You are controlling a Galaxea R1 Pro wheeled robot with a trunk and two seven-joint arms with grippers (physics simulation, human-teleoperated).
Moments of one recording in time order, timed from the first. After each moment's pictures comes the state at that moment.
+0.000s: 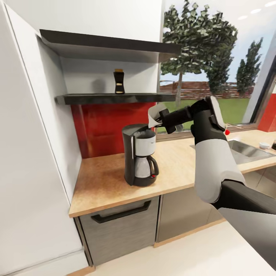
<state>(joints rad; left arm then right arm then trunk) -0.04 0.18 0.02 -0.12 0.03 -0.09 0.00 -1.43 0.17 -0.28 -0.91 -1.80 0.76 -1.37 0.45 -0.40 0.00</state>
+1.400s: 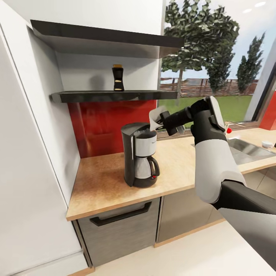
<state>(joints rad) -0.04 0.18 0.02 -0.12 0.03 -0.09 0.00 -1.43 0.17 -0.28 -0.91 -1.80 0.71 -1.43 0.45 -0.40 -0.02</state>
